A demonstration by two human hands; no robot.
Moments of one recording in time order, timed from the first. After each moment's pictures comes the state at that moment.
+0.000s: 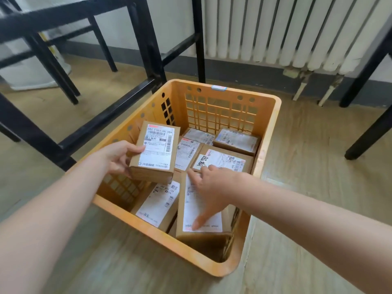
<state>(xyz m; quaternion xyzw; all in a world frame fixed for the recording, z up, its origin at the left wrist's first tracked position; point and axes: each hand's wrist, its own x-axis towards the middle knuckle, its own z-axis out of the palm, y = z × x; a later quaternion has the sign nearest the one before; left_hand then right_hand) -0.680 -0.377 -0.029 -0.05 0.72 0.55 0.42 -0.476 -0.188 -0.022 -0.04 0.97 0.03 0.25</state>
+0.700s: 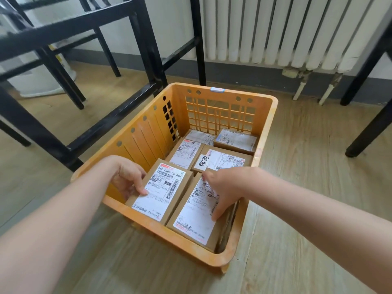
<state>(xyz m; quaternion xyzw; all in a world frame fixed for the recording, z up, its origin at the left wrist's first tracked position) -0.649 -0.369 -0.008 0.07 0.73 0.14 0.67 -0.461 -0.172 -0.001 0.00 0.95 -0.03 0.31</state>
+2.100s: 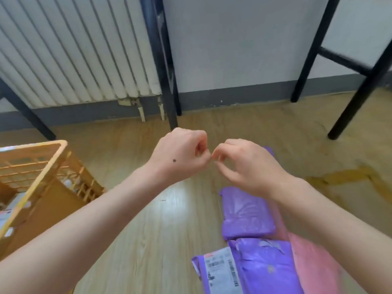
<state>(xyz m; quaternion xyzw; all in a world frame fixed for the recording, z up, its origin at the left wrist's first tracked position) -0.222 0.065 0.081 0.69 0.68 0.22 -0.03 -0.062 0.130 0.060 0.28 0.94 -0.10 -0.17</state>
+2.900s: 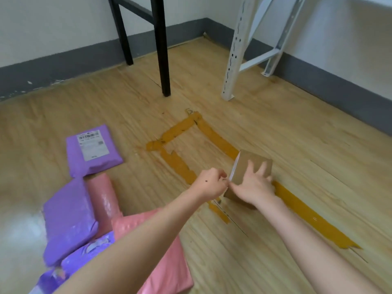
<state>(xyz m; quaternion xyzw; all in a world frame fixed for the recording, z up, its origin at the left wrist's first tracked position) 0.244 0.201 -0.112 0.72 0.52 0.05 0.44 0.380 0.170 -0.117 0.85 0.48 -0.23 0.04</state>
